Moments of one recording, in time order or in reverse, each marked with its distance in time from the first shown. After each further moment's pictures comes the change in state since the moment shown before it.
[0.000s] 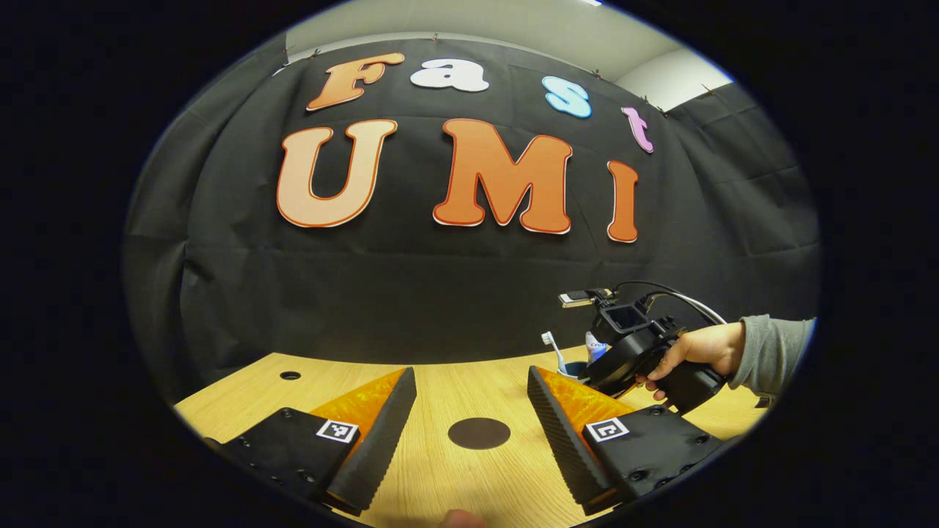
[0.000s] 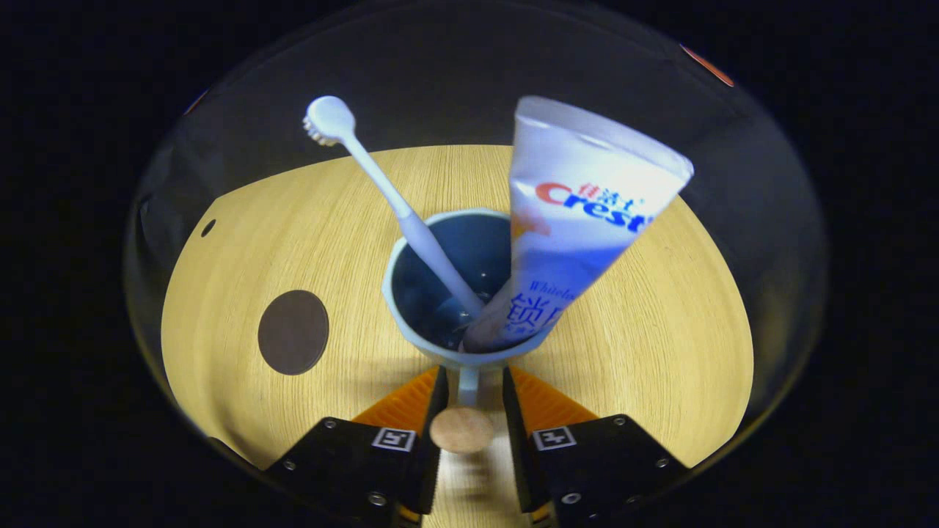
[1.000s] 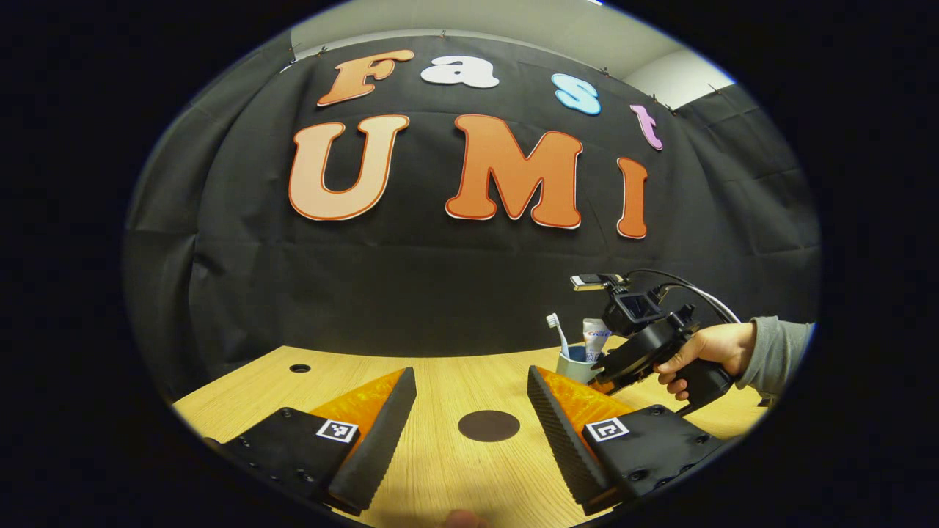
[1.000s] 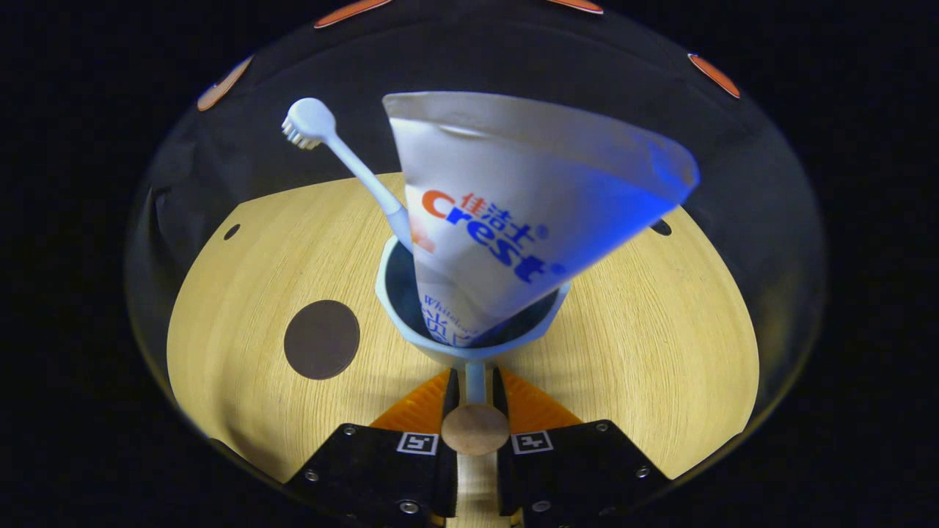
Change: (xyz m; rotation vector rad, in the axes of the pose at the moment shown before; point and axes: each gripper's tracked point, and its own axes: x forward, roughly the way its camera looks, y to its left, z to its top) left arm -0.009 0.014 -0.003 -0.002 0.013 0.040; right arm 0.006 0.004 0.018 -0.051 -0.132 0.057
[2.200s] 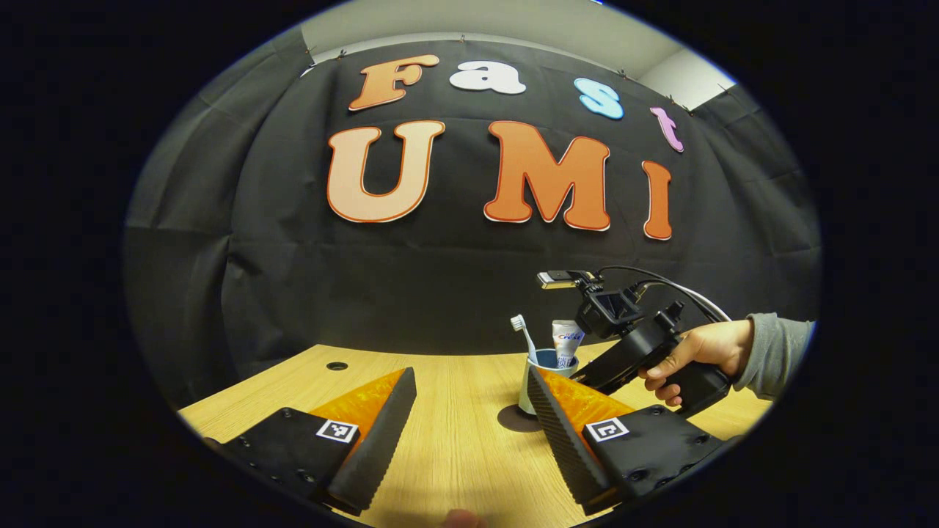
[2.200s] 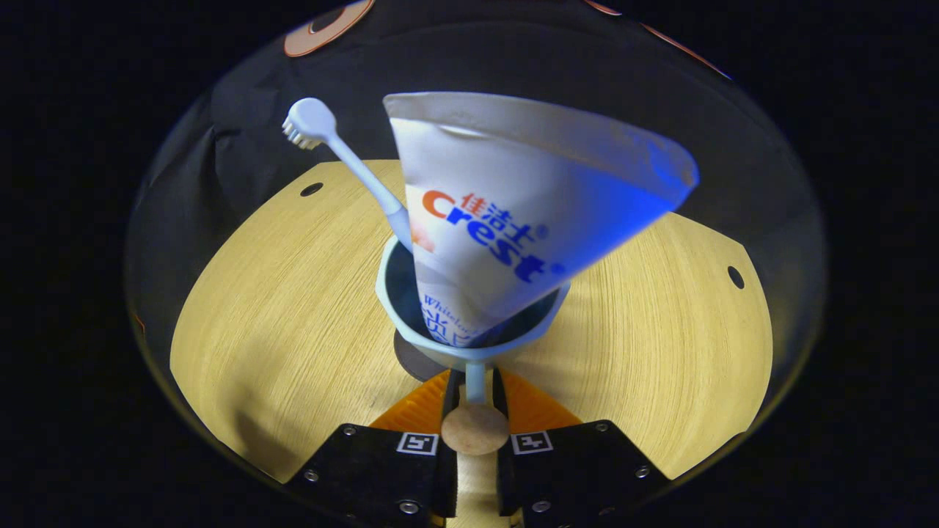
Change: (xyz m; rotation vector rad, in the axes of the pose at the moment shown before) left arm -0.027 0.044 0.001 -0.001 -0.007 0.106; right arm 0.004 0.008 0.014 -0.209 0.010 0.179
